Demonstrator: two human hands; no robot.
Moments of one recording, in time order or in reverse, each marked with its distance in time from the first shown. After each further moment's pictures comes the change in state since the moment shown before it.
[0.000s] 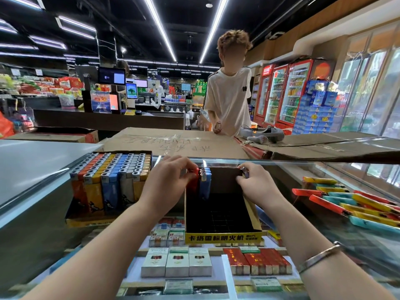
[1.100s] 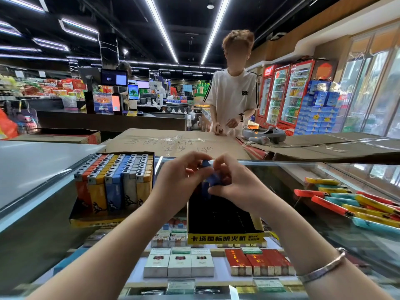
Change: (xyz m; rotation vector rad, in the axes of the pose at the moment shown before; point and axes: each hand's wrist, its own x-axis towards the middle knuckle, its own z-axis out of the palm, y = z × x) left_hand 0.000 0.022 -0.006 -0.496 0.001 -0.108; right_hand -0.023 -0.036 0.000 0.303 -0.318 -0.408
